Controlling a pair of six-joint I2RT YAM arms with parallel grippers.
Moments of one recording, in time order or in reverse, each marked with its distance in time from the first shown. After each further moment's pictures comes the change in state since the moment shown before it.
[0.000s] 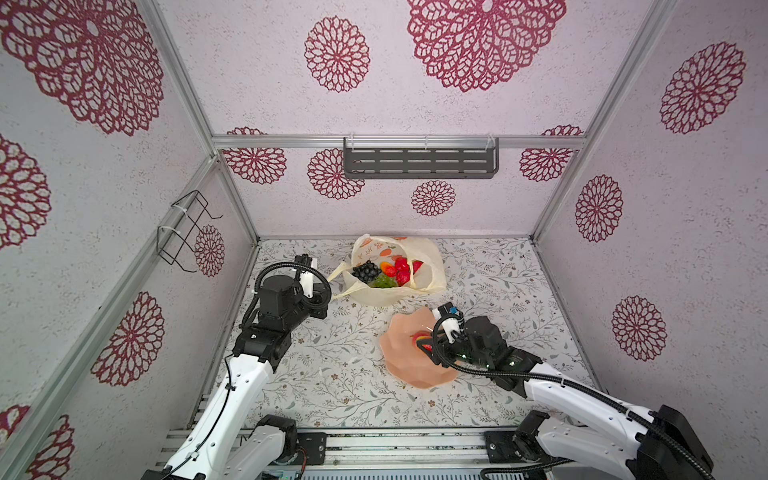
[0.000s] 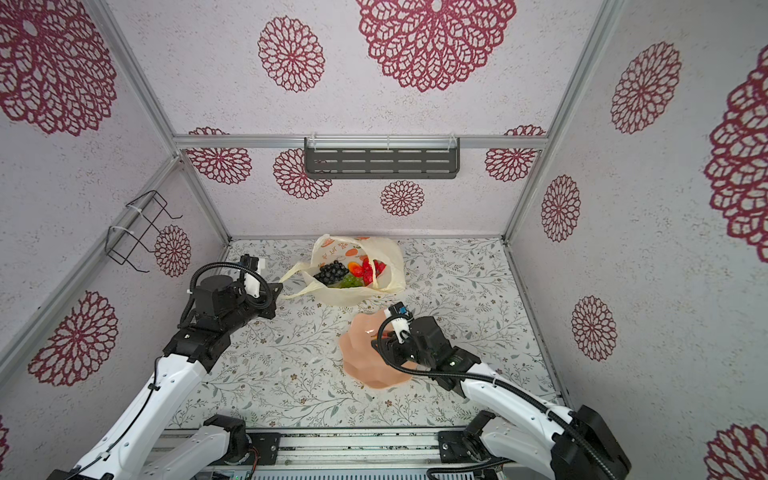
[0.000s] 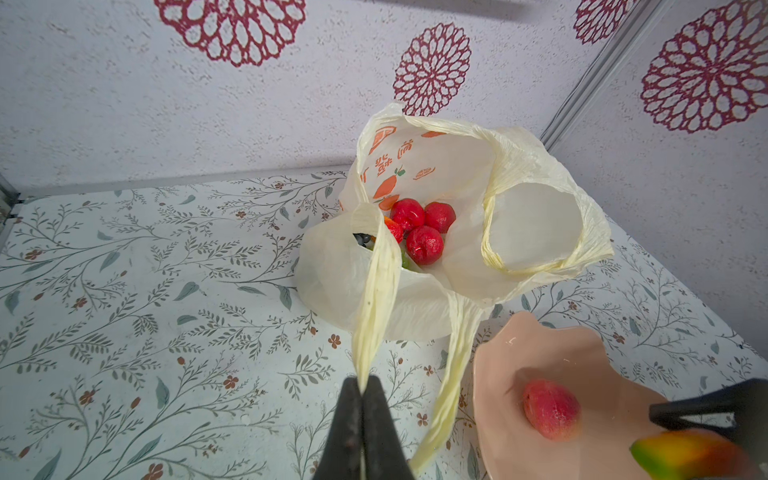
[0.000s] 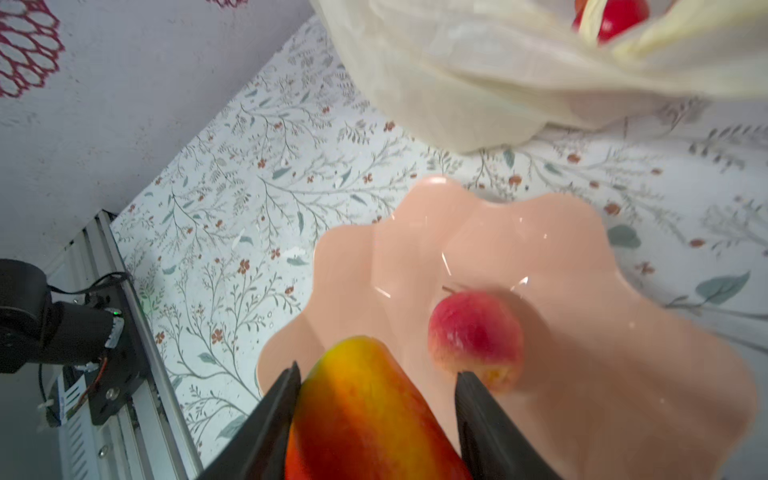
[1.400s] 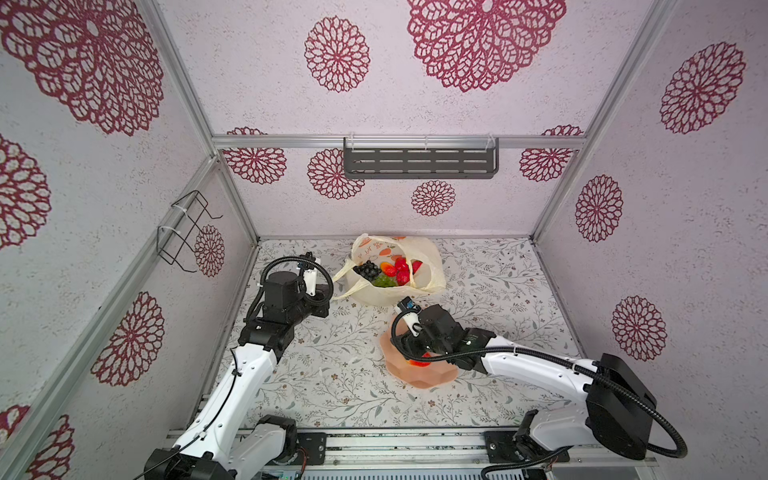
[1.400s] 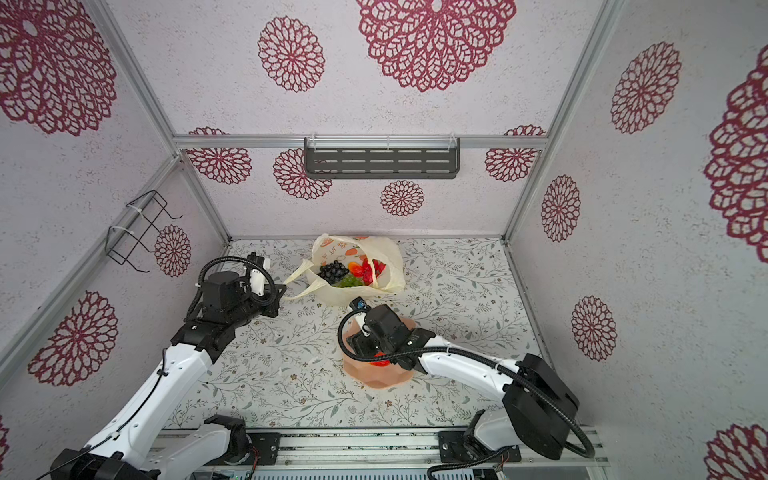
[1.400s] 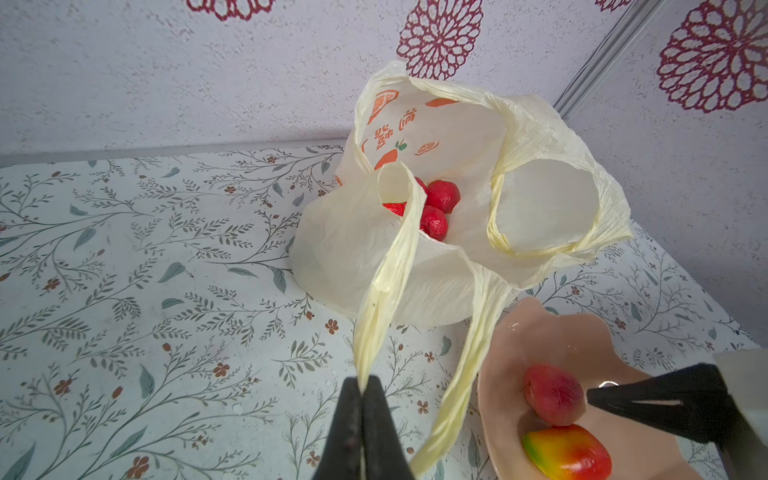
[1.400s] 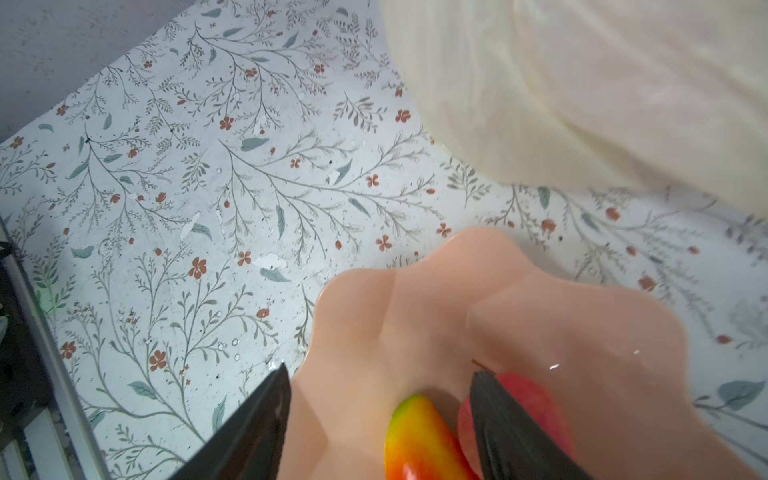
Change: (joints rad) left arm 0.006 0.070 0.010 -0.004 0.039 0.005; right arm 0.142 0.353 0.405 -0.133 0.206 -0.156
